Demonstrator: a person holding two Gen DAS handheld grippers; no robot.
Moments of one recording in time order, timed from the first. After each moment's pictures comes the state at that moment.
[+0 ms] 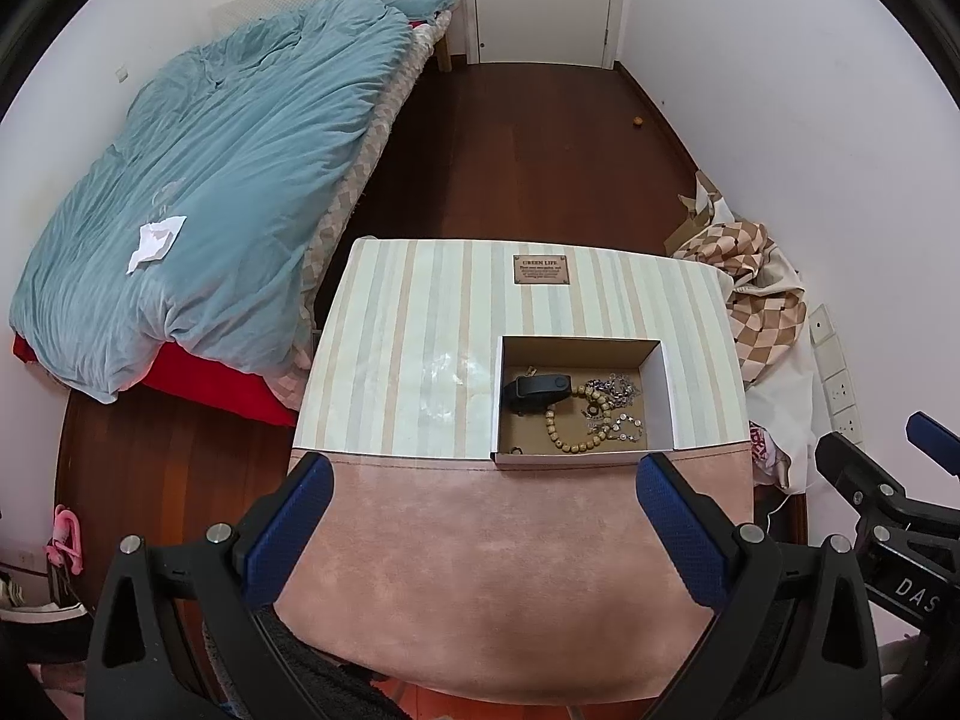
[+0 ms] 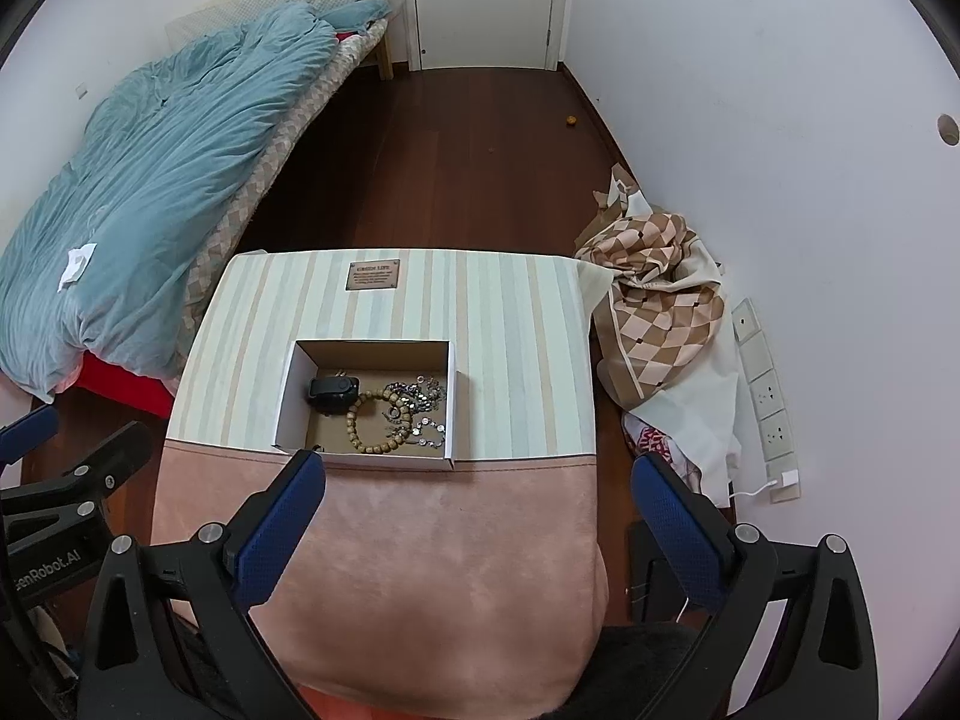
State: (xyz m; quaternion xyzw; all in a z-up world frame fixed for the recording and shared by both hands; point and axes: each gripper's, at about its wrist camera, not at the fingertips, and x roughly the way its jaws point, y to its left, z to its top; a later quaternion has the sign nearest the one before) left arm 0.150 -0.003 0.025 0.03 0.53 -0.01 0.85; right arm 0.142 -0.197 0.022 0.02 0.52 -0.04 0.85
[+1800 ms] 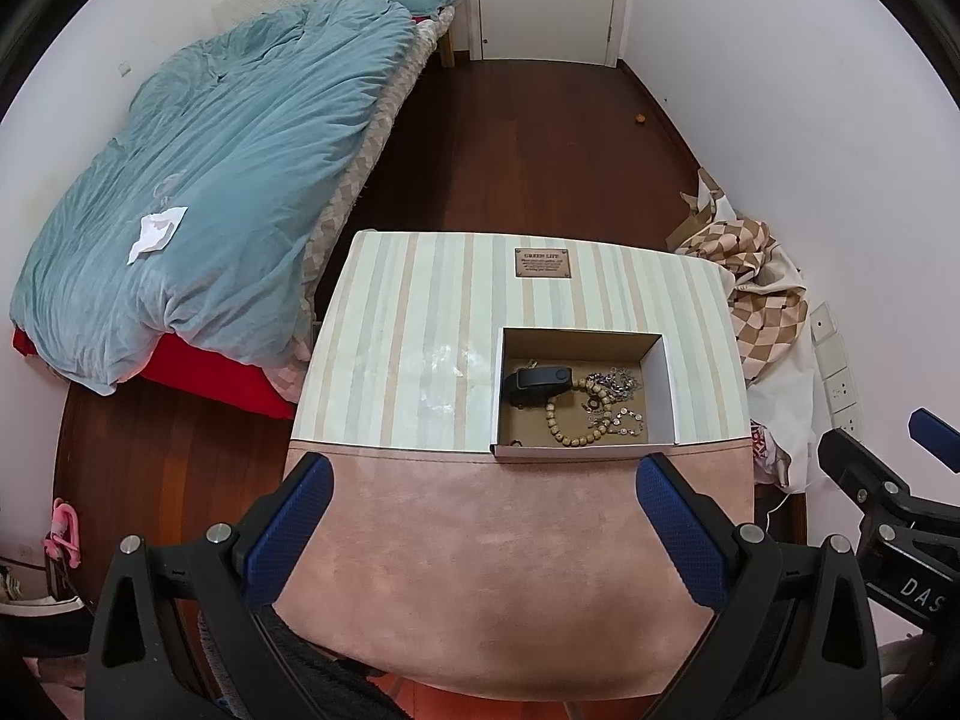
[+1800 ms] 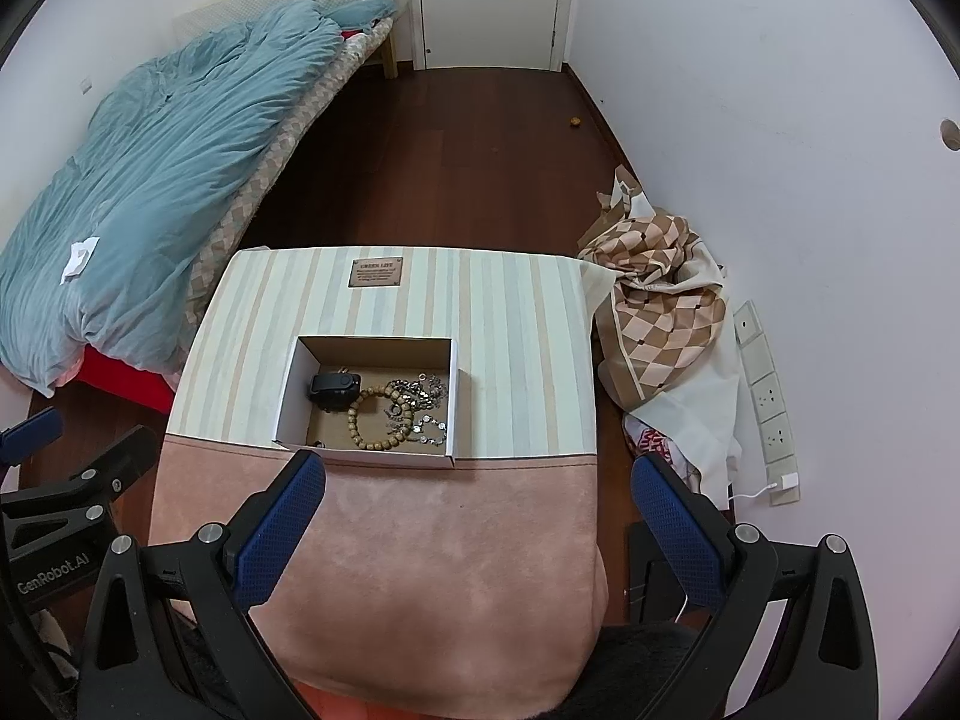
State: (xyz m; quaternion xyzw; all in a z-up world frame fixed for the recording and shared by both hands) left arm 0.143 0.002 0.020 0.03 0.53 -0.01 0.85; right arm 0.138 -0.194 0.023 0.01 0.52 -0.04 0.86
